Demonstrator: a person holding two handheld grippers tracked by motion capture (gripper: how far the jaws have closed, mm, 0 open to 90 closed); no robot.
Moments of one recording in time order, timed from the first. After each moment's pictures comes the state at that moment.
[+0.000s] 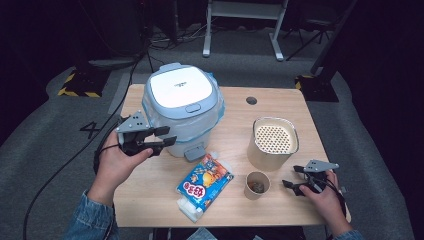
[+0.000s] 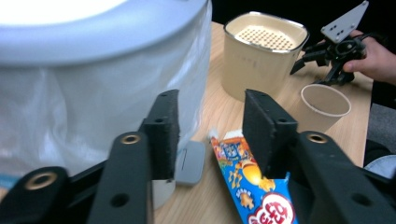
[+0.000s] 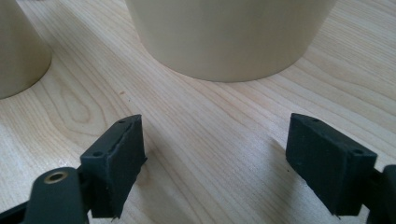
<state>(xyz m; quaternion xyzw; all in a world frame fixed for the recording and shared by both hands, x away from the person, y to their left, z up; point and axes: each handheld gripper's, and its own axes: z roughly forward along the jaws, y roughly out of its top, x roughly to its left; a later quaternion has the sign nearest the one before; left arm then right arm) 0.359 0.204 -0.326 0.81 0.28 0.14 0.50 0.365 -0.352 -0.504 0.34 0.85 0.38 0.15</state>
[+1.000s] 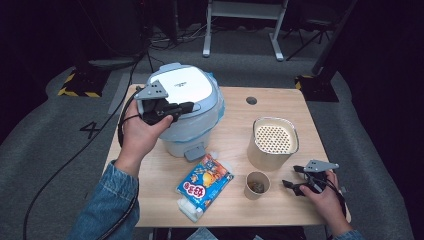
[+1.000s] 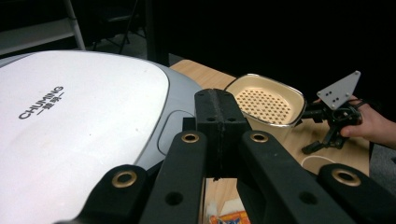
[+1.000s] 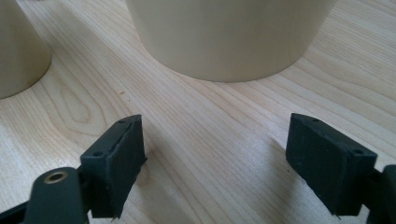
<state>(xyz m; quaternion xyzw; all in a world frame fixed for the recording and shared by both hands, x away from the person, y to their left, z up) 0.402 0.159 -0.279 0.78 0.28 0.15 0.54 0.365 -0.352 -0.504 0.34 0.85 0.38 0.15</state>
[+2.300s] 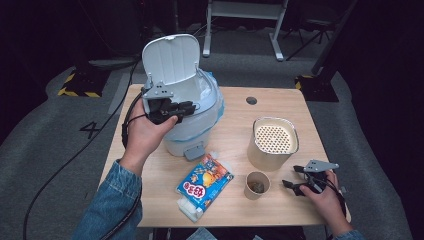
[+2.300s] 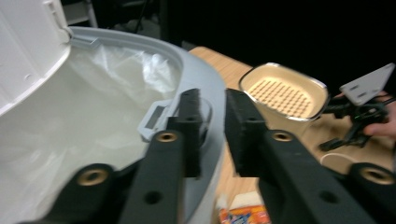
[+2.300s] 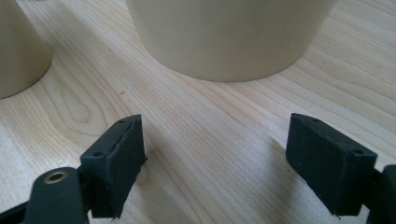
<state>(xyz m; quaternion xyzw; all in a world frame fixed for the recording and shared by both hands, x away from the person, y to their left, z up) 0.406 0.155 -0.287 0.78 0.30 0.15 0.52 0.365 -0.352 -0.504 0.34 0.85 0.38 0.15</state>
